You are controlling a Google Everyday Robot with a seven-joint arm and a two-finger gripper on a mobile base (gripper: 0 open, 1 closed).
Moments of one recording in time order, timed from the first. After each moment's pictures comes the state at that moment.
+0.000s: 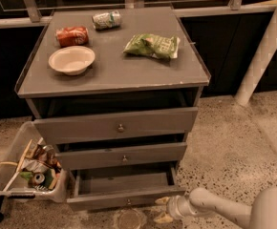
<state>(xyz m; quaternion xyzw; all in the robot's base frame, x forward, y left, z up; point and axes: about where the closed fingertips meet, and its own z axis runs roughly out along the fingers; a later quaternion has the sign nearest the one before) 0.461 -0.121 0.168 -0.58 0.73 0.23 0.27</state>
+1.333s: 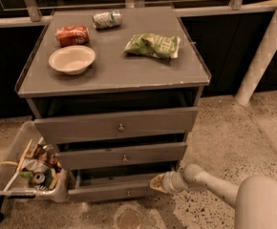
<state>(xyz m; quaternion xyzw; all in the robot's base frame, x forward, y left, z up) 0.579 -0.103 0.206 -0.61 0.69 0.19 0.33</state>
